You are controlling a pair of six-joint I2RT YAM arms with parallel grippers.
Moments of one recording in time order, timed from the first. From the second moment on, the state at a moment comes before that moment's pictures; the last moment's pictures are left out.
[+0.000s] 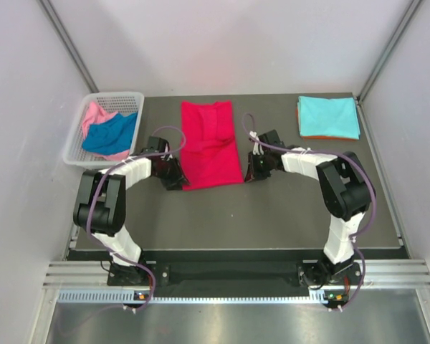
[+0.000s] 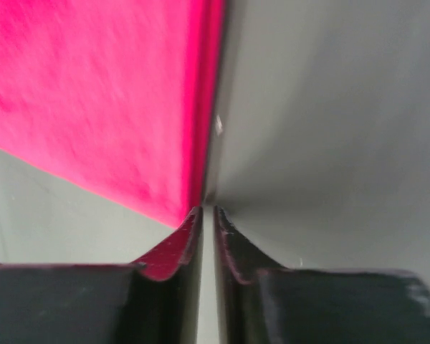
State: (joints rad) left arm -0.17 1.71 0.97 -0.40 0.33 -0.60; right arm 0.46 1.91 1.17 -0.27 -0.35 0.35
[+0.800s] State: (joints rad) left arm -0.23 1.57 0.92 -0.43 0.22 -0.60; right arm 0.46 1.76 1.10 -0.18 -0.33 0.41
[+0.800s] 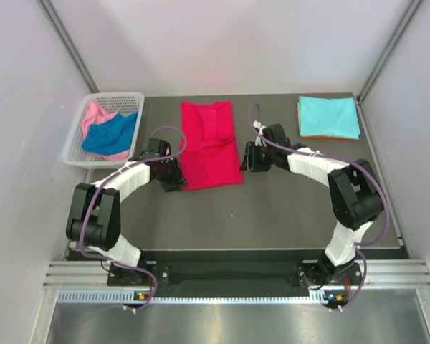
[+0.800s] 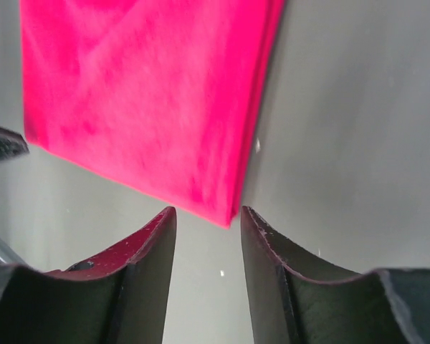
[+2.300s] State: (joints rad) left arm -0.44 1.52 0.74 -0.41 0.30 -0.65; right arm 0.50 1.41 0.55 -0.05 -0.34 0.42
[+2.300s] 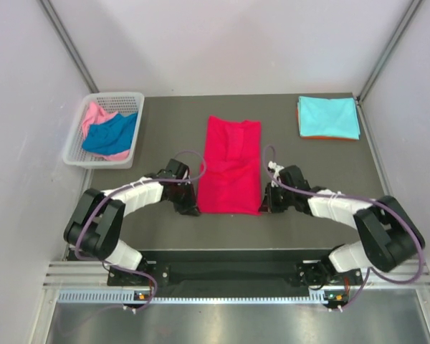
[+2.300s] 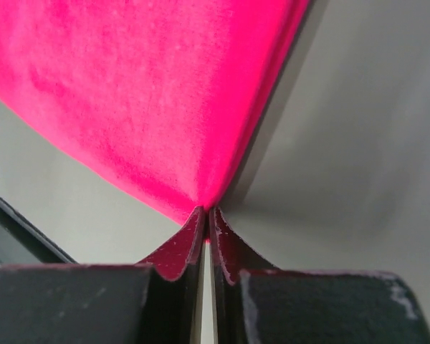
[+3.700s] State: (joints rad) left arm -0.28 1.91 1.18 -0.13 0.40 -0.47; right arm 0.28 1.74 1.07 -0.21 -0.46 0.23
